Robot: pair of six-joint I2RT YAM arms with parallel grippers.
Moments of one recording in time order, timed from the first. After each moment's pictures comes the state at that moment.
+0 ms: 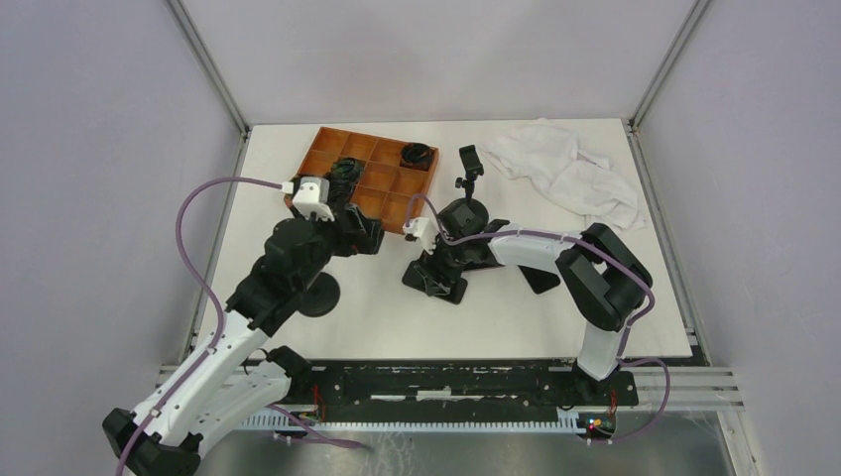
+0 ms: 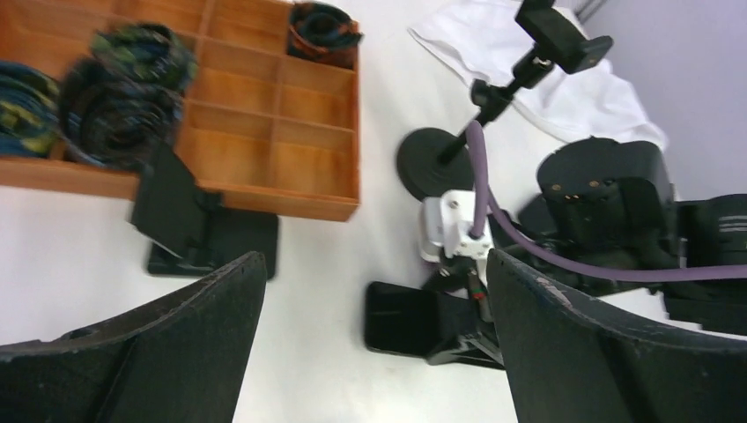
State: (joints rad) left arm -0.56 0.75 0.76 -0.25 -0.20 -0.35; right arm 0.75 1.83 1.08 -0.25 -0.41 -0.29
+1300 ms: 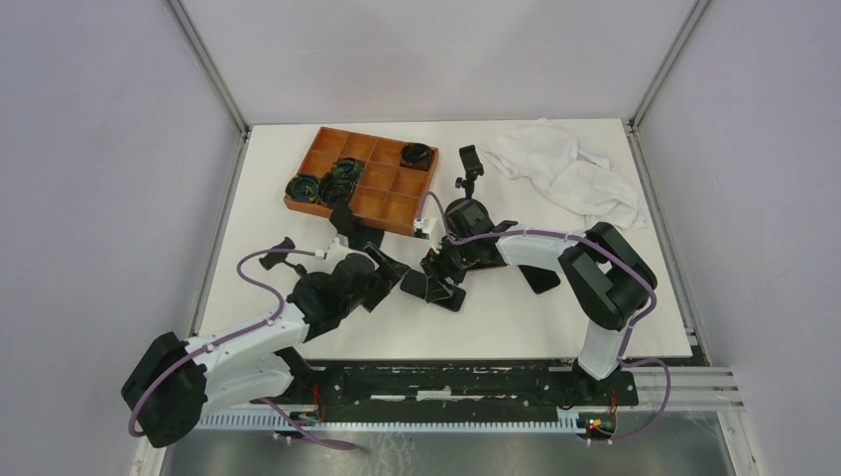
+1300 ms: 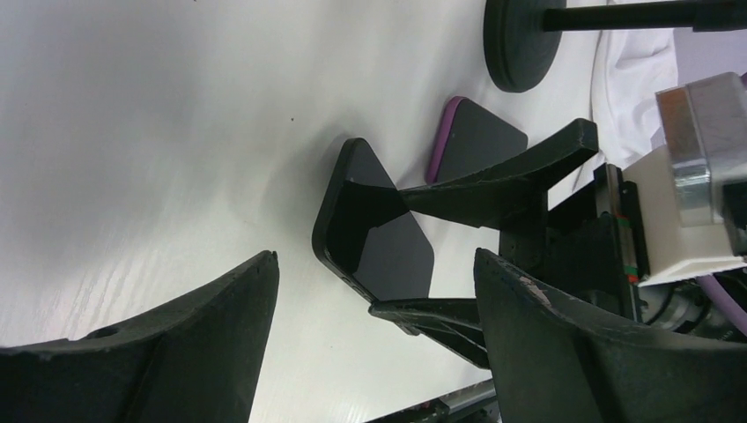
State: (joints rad) left arm -0.77 1.00 0.42 -0.09 -0.27 -1.36; right arm 0.70 1.81 1.02 -0.20 -0.64 -0.19
